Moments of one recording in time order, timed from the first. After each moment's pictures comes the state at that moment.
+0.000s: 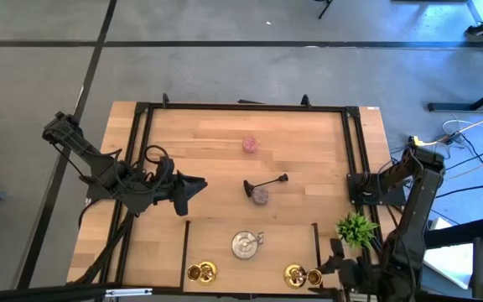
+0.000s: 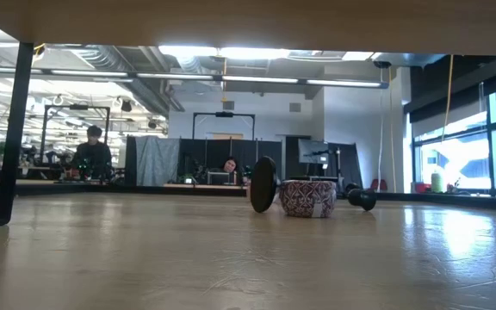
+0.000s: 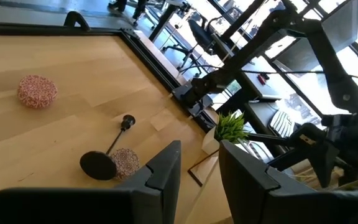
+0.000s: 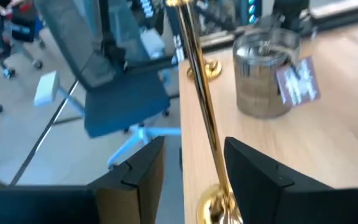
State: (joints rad) left arm -0.62 1.10 1.04 -0.37 -0.91 -1.09; right arm 1.18 1.60 1.35 -0.43 0.95 0.90
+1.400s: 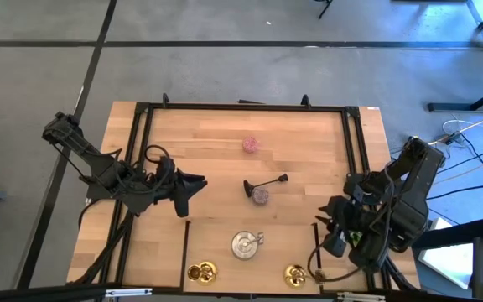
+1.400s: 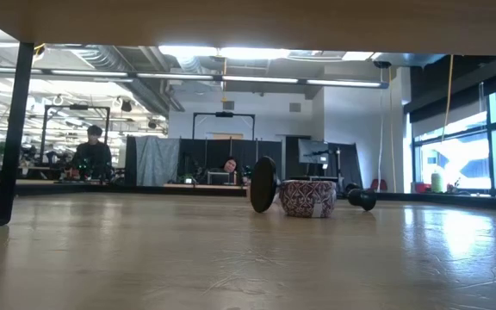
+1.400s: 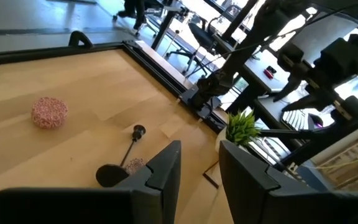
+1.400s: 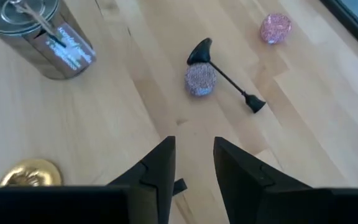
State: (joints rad) left arm -0.62 1.10 1.04 -0.37 -0.93 -0.96; right arm 0.93 1.54 1.71 -1.57 0.67 1.32
